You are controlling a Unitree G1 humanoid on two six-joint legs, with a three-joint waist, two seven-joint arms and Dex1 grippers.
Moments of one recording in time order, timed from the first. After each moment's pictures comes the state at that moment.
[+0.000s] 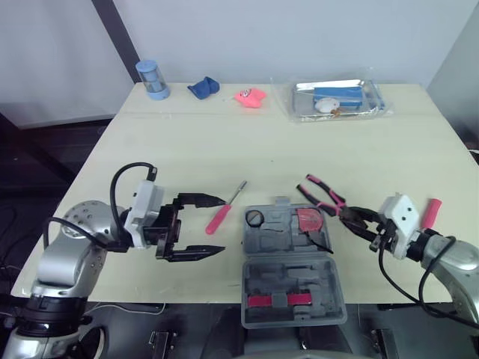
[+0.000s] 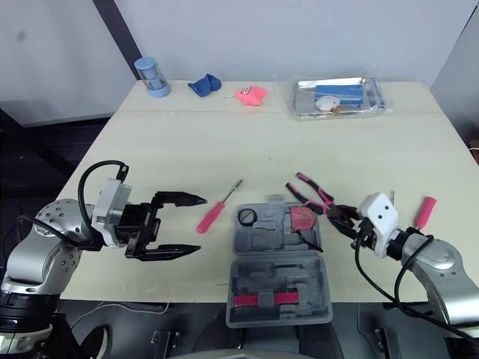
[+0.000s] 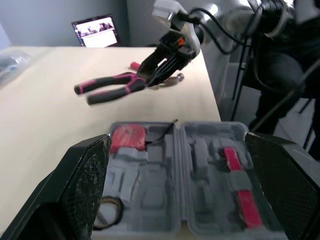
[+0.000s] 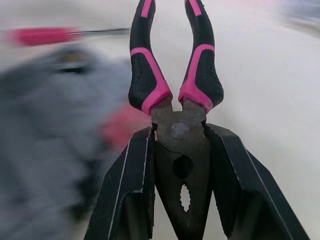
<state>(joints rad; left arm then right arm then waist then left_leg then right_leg) -0.15 0.83 0.15 -0.21 -0.65 0.21 -1.45 0.03 -0.74 -0.04 -0.40 0.36 0.37 0.87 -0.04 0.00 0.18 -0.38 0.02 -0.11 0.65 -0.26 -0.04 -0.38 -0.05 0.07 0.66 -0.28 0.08</state>
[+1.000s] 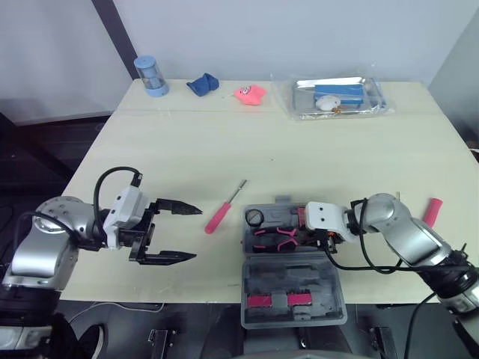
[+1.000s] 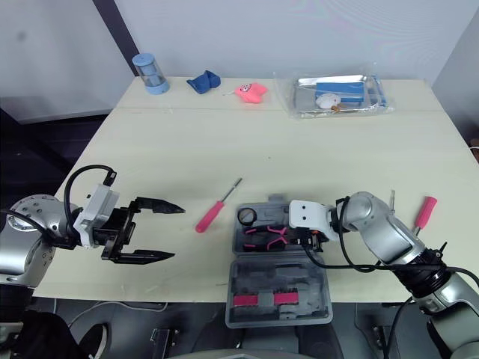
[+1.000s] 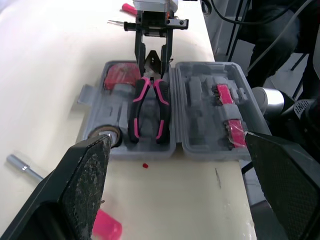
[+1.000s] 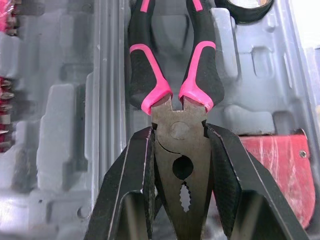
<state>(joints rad) -0.14 0.98 0.12 -0.03 -0.59 0.06 -1.56 -0.52 -0.70 0.52 -0.19 -0.02 0.50 1.14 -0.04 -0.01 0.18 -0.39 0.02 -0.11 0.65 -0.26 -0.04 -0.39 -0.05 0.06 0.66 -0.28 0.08</state>
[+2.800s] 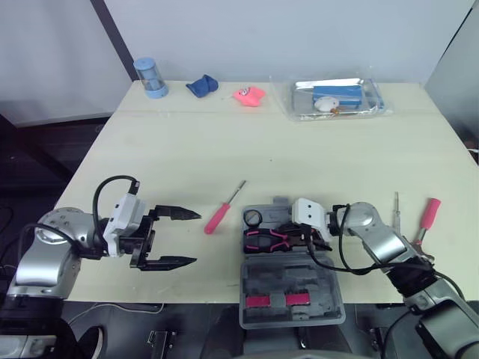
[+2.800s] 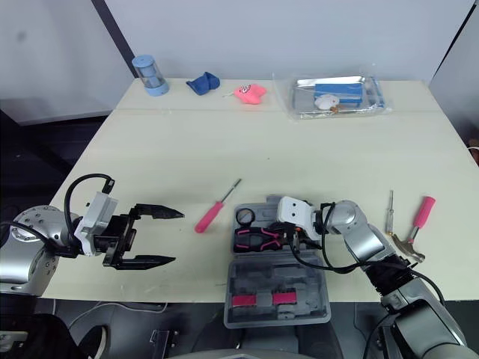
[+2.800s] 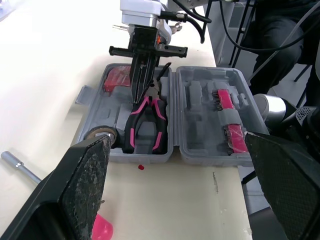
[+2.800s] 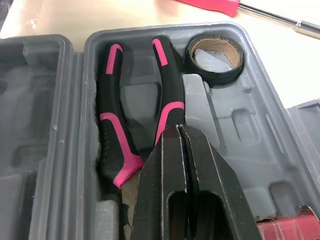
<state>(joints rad) -0.09 0.93 0.15 -0.01 -0.59 0.03 -1.56 -0.48 -0.47 0.46 0.16 -0.01 0.16 1.06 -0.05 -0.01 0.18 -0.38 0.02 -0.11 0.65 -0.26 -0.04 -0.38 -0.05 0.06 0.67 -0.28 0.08</state>
